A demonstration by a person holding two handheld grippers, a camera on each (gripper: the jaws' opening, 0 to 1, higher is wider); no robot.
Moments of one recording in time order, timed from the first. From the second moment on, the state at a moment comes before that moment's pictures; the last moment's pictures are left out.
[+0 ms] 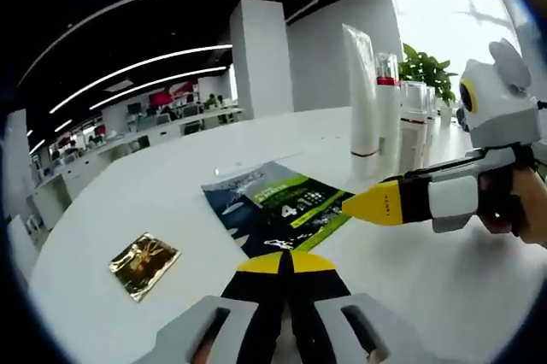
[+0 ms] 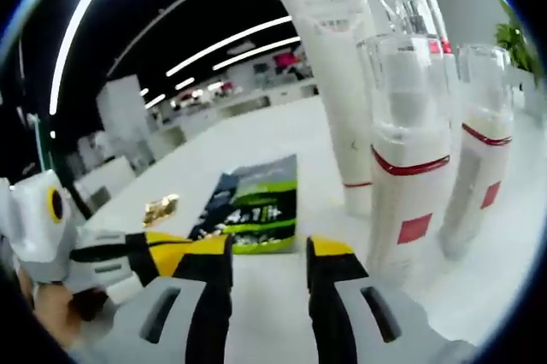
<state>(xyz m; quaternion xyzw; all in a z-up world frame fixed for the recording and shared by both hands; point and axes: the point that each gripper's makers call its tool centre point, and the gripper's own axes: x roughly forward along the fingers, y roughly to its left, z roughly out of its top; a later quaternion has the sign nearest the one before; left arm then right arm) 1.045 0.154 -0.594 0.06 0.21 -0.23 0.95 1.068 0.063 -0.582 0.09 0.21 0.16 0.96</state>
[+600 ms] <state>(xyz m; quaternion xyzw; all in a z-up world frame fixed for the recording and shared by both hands) 1.048 0.153 -0.597 0.04 0.21 -0.24 0.95 1.078 0.059 -0.576 0.19 0.21 0.13 0.95</state>
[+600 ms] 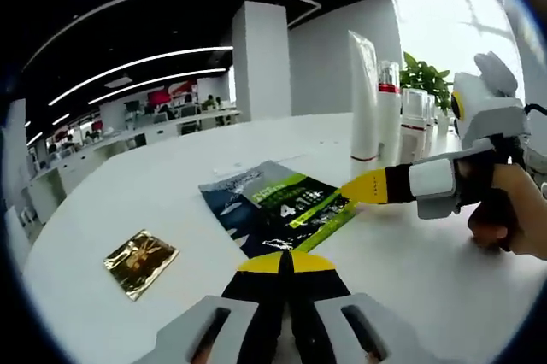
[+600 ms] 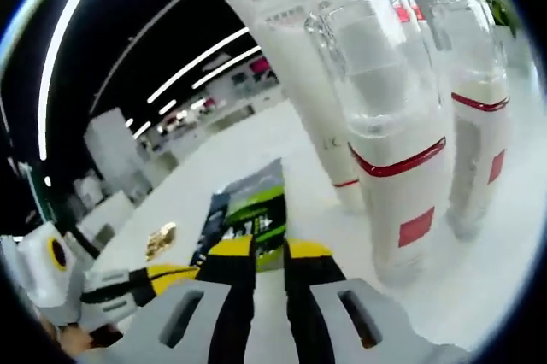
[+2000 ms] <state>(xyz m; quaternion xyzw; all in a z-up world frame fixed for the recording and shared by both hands) 1.032 0.152 -0.521 -0.29 0.12 -0.35 0.88 1.046 0.091 -0.454 0.31 0.07 0.25 0.91</state>
